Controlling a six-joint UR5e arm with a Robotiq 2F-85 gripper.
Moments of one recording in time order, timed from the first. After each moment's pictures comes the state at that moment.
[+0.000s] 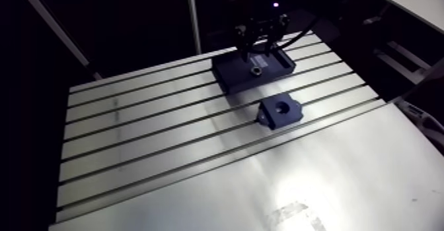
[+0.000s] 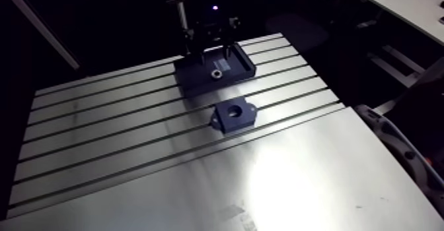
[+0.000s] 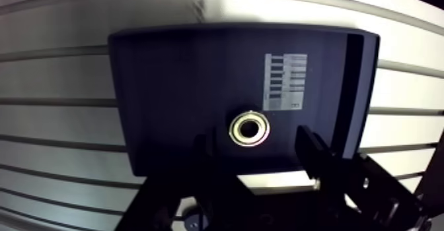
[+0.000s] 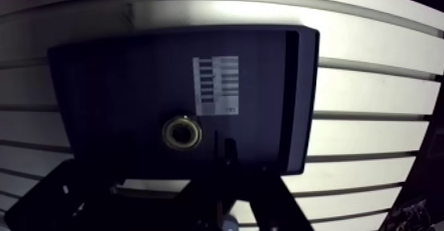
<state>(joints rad) -0.37 -1.04 1.65 -2.12 -1.60 -1.98</state>
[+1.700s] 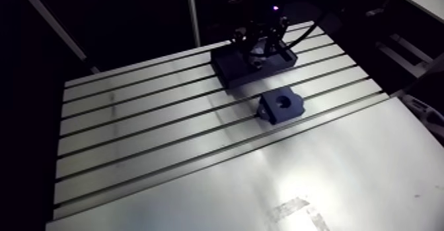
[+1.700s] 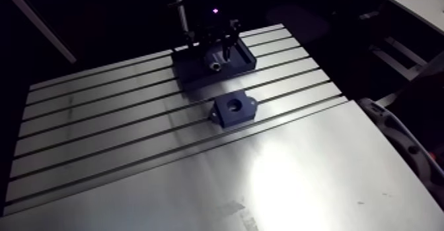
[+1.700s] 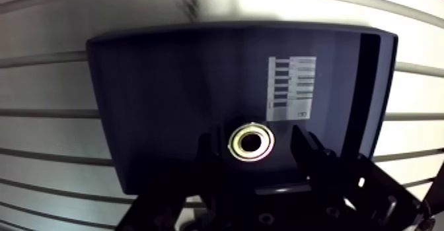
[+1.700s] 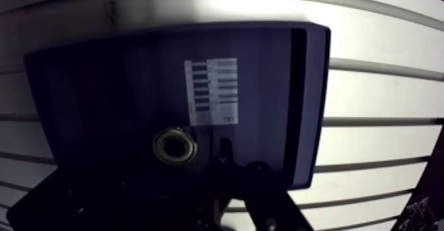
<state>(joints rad) -0.37 -1.01 1.67 -2.17 -1.61 -1.97</state>
